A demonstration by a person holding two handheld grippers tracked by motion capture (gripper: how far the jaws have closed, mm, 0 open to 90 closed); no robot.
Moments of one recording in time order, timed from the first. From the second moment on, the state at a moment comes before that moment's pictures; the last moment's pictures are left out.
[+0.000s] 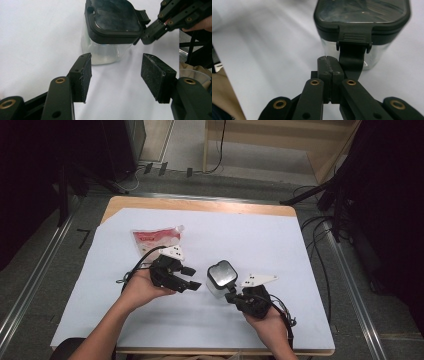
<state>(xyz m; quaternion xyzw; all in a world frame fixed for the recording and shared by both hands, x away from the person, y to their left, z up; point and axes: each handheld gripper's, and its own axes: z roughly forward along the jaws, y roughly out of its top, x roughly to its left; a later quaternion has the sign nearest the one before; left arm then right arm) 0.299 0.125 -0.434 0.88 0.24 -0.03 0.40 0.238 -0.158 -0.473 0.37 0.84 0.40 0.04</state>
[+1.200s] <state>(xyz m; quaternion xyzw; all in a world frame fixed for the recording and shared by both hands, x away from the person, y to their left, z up) 0.317 0.098 -0.440 0.89 0.22 -0.04 0.41 0.283 -0.220 -0.475 0.45 0.80 0.39 0.06</state>
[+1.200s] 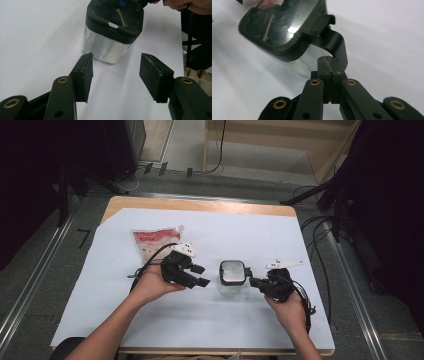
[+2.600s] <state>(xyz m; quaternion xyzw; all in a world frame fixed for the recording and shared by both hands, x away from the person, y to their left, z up) 0.337 0.039 -0.467 0.89 0.19 -0.05 0.40 0.312 -0.221 -0.474 0.48 0.79 0.38 0.07</state>
